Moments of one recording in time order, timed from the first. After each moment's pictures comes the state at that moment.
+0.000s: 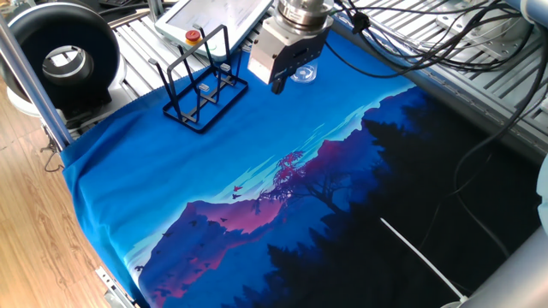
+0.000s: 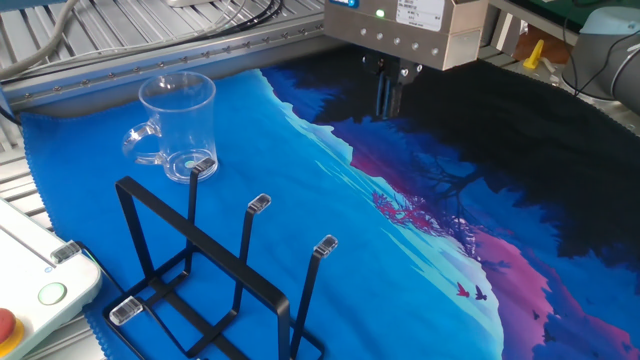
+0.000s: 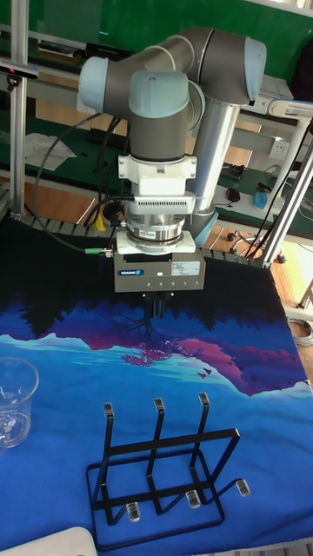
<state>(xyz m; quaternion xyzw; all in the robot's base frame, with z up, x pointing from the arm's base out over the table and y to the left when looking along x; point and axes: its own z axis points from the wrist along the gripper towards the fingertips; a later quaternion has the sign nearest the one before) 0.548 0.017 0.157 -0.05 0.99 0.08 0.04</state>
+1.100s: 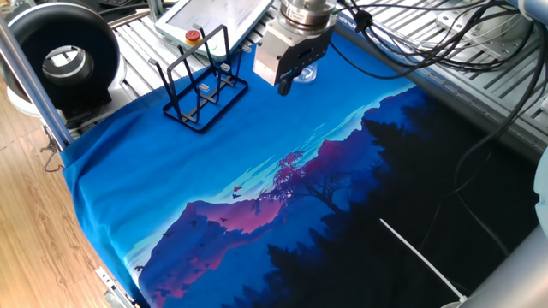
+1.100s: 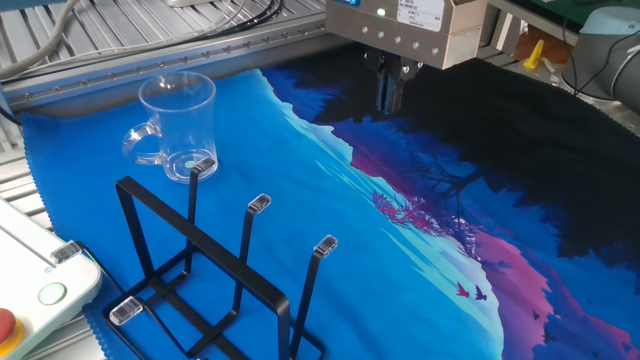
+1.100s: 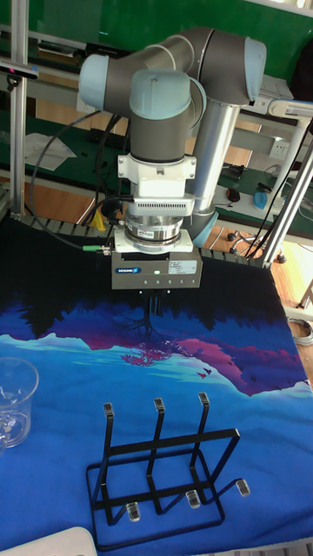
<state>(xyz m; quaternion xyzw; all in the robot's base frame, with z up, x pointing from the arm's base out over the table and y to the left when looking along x) 0.539 0.011 0.157 -0.05 1.00 0.08 0.03</state>
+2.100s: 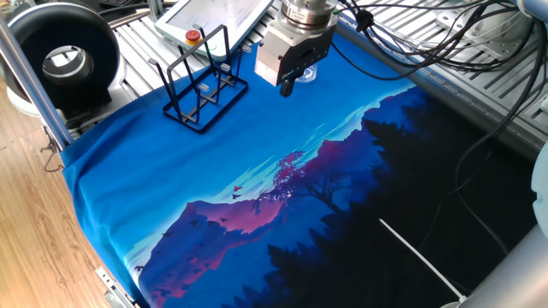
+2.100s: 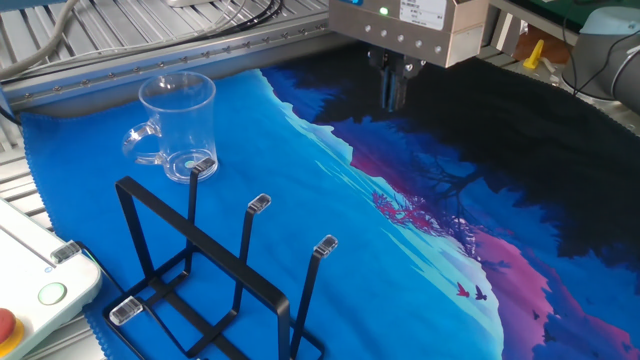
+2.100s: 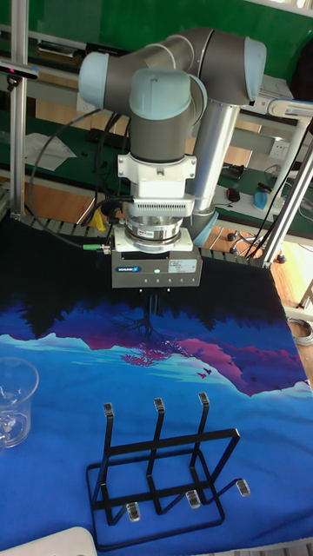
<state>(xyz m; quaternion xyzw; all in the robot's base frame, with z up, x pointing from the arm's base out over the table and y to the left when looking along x) 0.534 0.011 0.157 -0.05 1.00 0.08 0.01</state>
